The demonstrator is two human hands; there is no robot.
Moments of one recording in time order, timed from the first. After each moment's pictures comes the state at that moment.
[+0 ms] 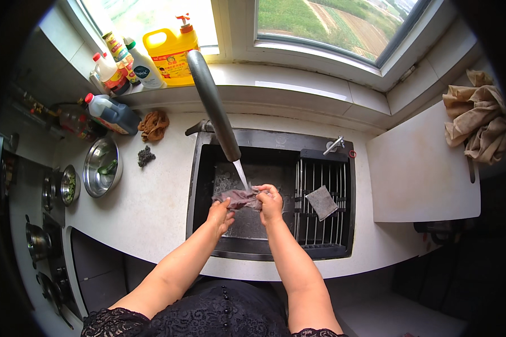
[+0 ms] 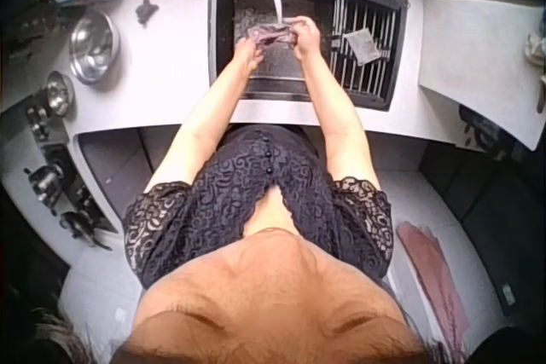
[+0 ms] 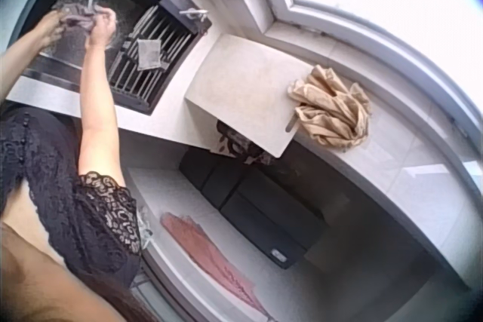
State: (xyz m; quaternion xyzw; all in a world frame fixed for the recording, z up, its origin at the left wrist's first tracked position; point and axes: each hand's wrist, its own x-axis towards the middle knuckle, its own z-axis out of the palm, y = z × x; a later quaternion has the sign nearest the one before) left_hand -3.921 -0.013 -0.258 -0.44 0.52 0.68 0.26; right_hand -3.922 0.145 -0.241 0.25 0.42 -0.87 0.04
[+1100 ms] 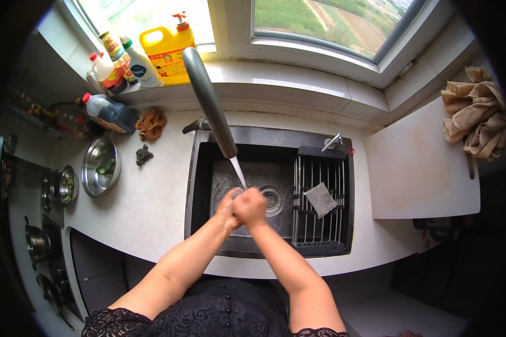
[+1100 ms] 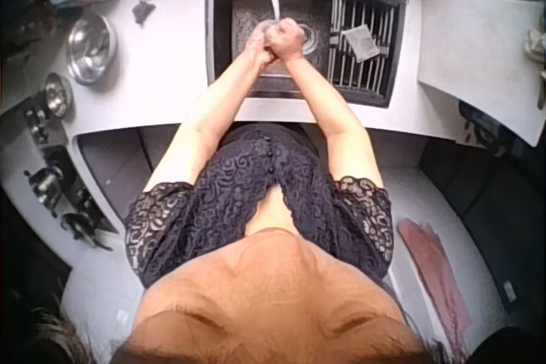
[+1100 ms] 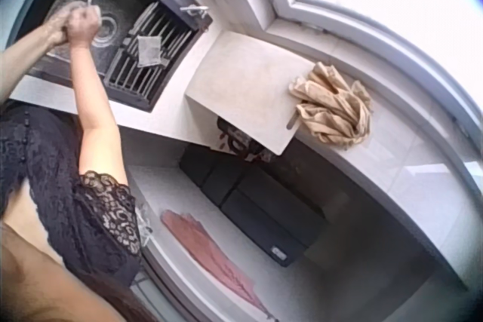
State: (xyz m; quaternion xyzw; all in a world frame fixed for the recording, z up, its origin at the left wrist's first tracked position) left_hand -3.934 0.021 -0.222 -0.39 0.21 0.82 0.35; right_hand -3.912 0.107 -0.220 0.07 0.83 -0.52 -0.20
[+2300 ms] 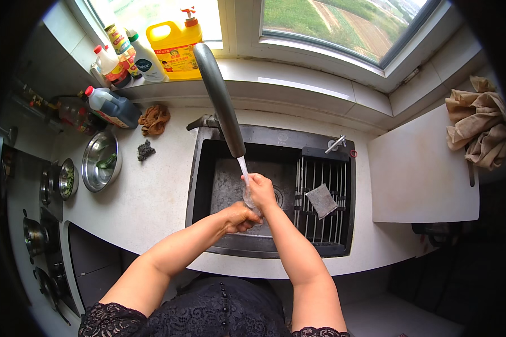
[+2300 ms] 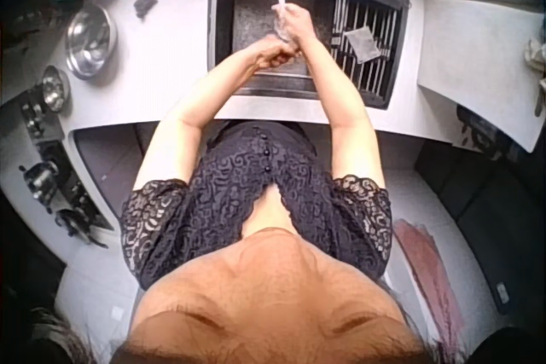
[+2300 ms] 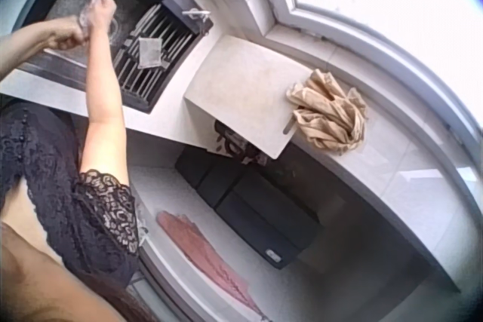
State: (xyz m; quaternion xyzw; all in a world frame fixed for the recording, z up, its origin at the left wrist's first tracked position) left_hand -3.931 0.015 -0.184 -0.16 0.48 0.64 0.57; right_hand -3.953 0.132 -0.212 0.17 0.60 -0.77 0.14
